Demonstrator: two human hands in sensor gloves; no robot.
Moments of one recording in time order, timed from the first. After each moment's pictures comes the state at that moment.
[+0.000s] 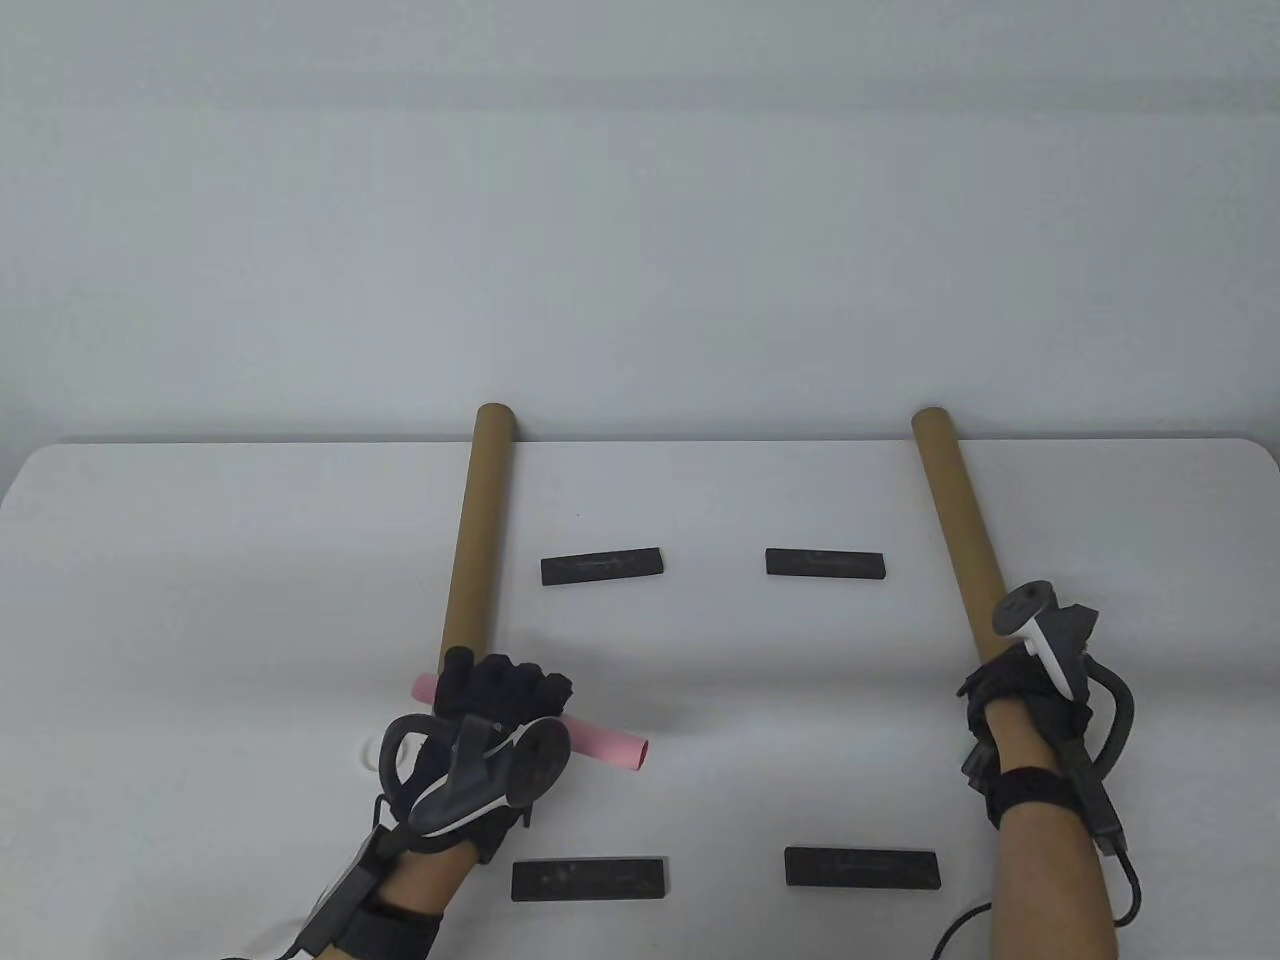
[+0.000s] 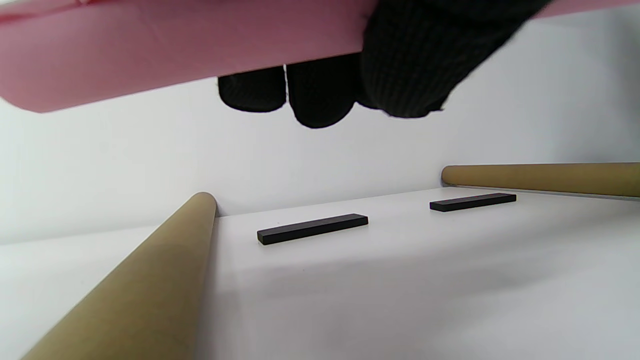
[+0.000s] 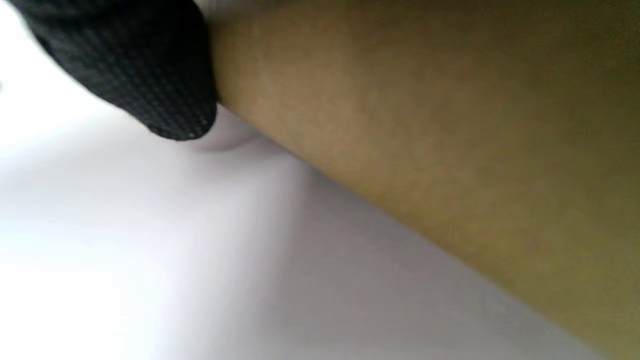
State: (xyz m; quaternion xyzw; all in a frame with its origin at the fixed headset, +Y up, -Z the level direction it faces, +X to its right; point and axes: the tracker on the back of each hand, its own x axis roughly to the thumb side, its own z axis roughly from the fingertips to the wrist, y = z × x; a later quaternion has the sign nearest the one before) left_hand -0.146 -0.689 -0.321 0.09 -0.15 -0.03 0.98; right_hand 0.357 -0.746 -0.422 -0.32 0.14 0.93 0.10
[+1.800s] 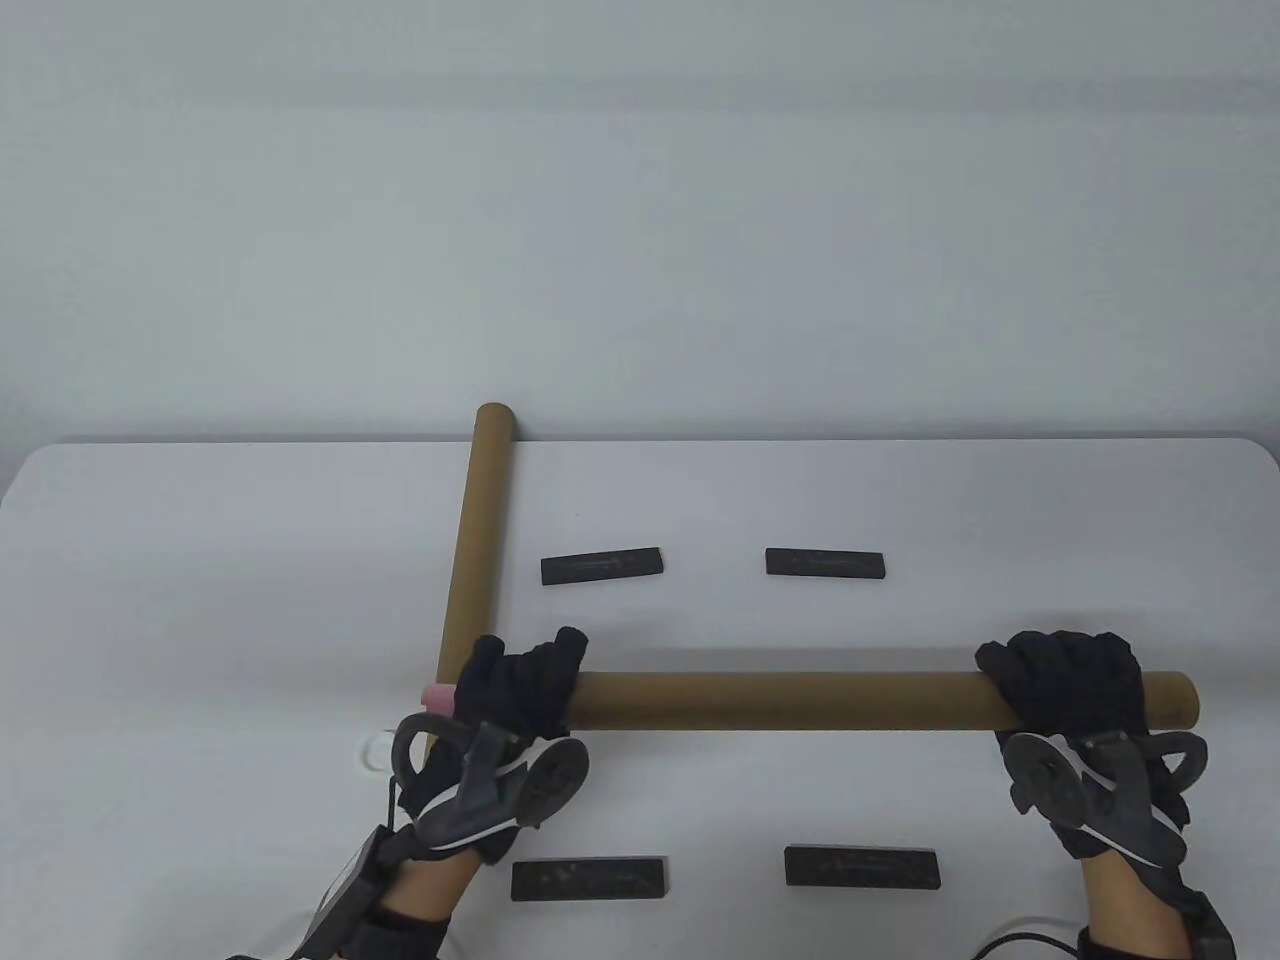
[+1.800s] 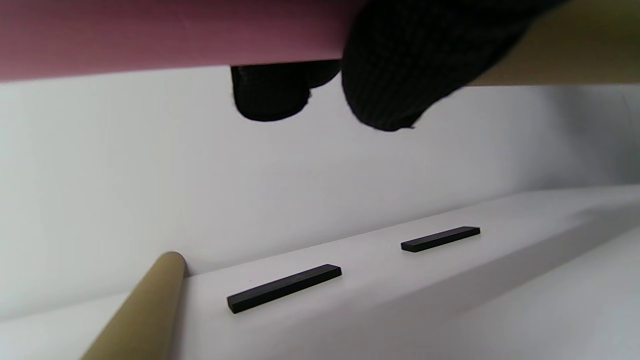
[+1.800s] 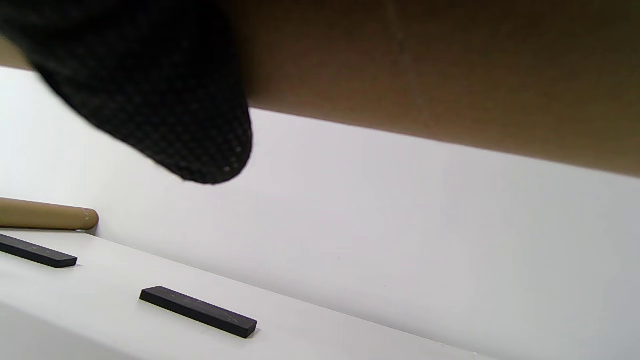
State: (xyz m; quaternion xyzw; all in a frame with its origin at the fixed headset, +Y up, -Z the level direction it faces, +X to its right) left_hand -0.123 -0.663 -0.300 0.15 -0.20 -0.08 0.96; right_hand 0.310 -0.651 -0.296 0.07 -0.25 0.96 -0.10
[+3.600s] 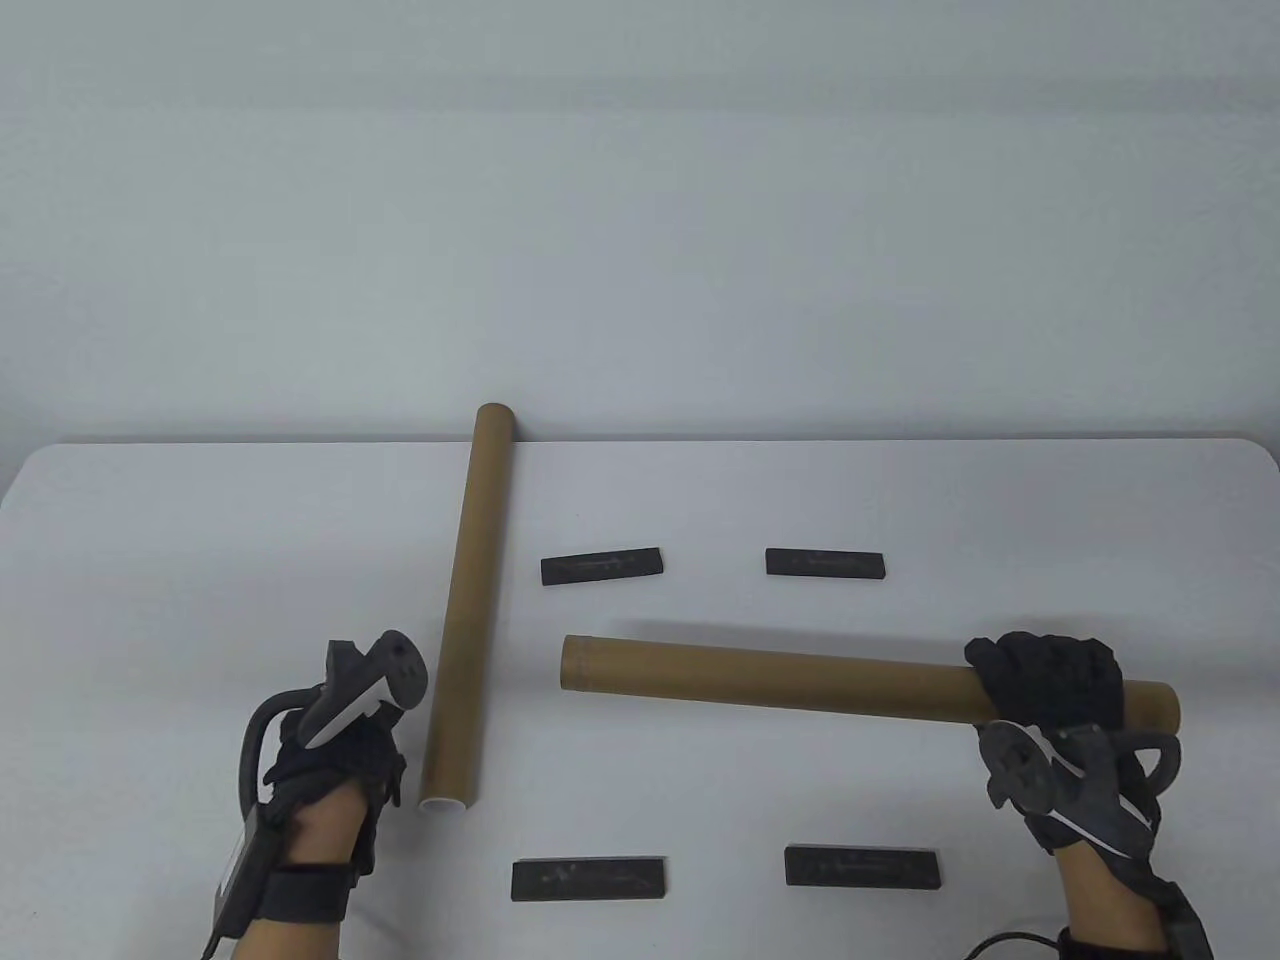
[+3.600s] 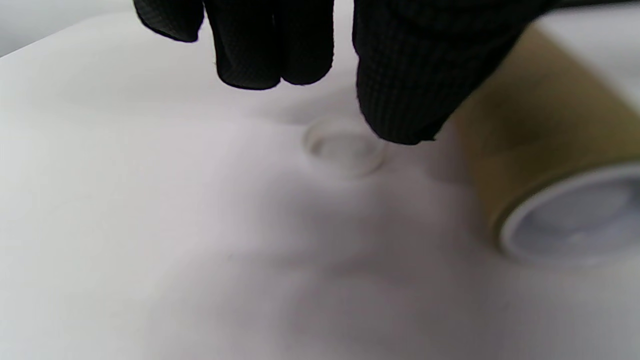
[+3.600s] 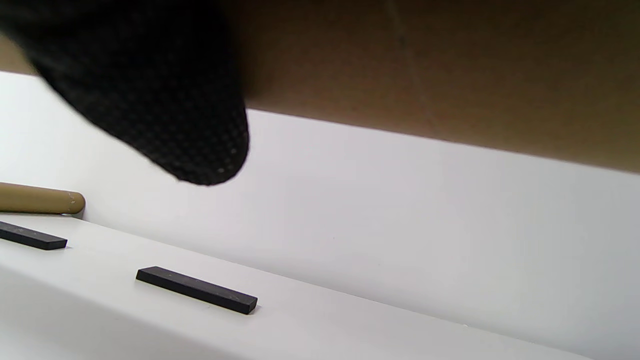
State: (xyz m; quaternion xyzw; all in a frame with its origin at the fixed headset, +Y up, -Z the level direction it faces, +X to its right) left_hand -0.267 -0.729 -0.372 -0.29 0.10 -0.06 0.95; right_hand 0.298 -0.662 -0.306 0.05 -0.23 0.97 -0.10
